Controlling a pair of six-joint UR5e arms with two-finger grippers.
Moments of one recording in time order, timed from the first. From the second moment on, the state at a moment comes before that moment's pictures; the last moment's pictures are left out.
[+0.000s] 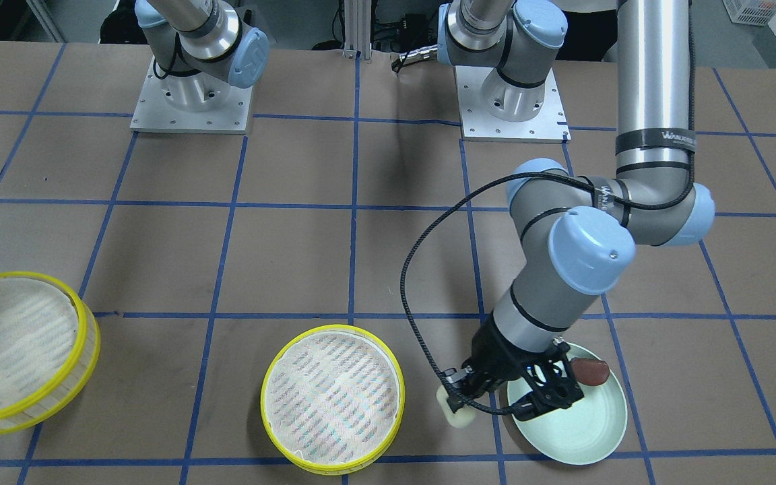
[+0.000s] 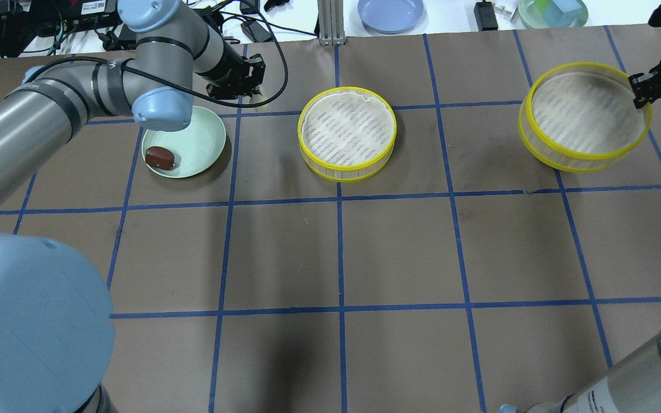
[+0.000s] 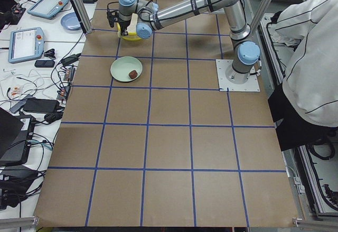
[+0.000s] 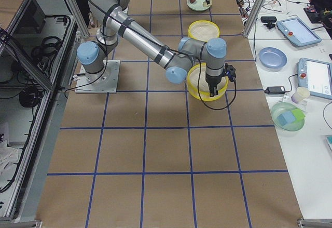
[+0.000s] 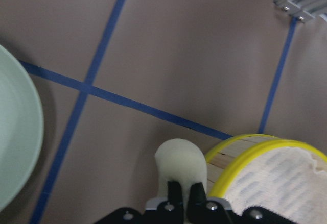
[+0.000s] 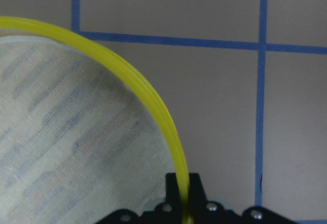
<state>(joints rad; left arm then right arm) -1.63 -2.10 -1.51 -0.78 1.30 -0.49 1.08 -1.16 1.51 -2.09 -1.59 -0.54</state>
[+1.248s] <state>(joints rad) -1.74 -2.14 -1.51 -0.76 1.15 -0.61 1.41 -1.33 1.52 -1.84 -1.64 0.06</state>
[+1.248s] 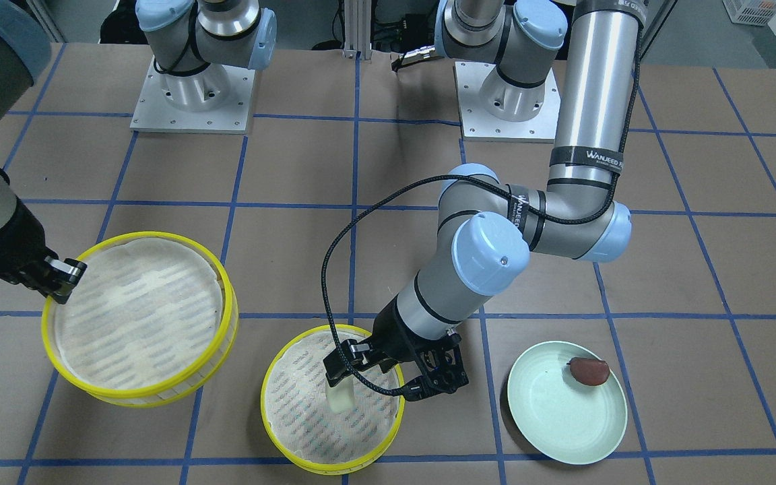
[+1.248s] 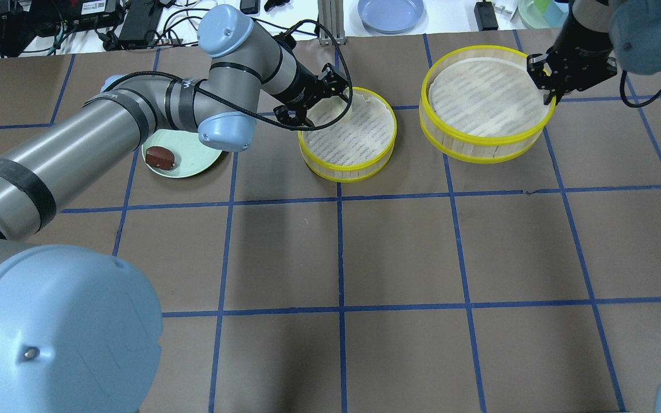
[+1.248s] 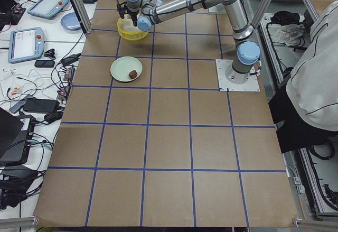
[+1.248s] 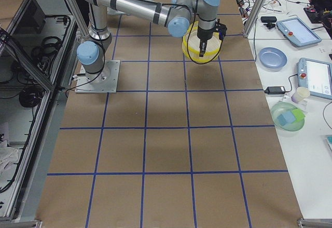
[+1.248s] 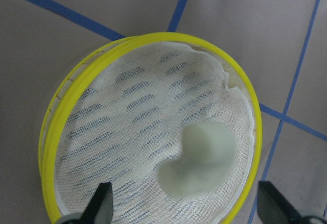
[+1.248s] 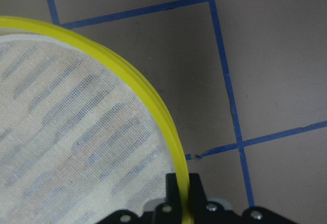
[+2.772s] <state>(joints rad) -1.38 -2.06 -1.53 -1.01 1.62 0.16 1.71 -1.14 1.51 -2.09 -1.64 0.45</state>
